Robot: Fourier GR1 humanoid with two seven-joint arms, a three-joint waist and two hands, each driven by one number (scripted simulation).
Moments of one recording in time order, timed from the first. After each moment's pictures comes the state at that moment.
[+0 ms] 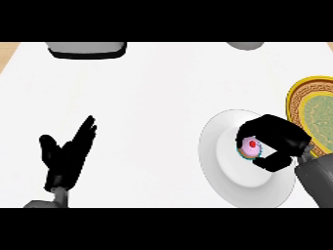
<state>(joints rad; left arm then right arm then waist) -0.01 0.17 -0.13 -1.45 0.18 0.10 0.20 -0.33 -0.50 0.32 -1.34 0.83 0.41 -0.38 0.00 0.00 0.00</state>
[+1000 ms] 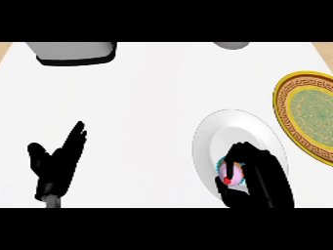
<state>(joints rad) 0.05 0.17 -0.09 -1.48 0.17 0.11 0.19 0.13 -0.09 0.36 -1.87 1.10 -0.04 0.22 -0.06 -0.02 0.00</state>
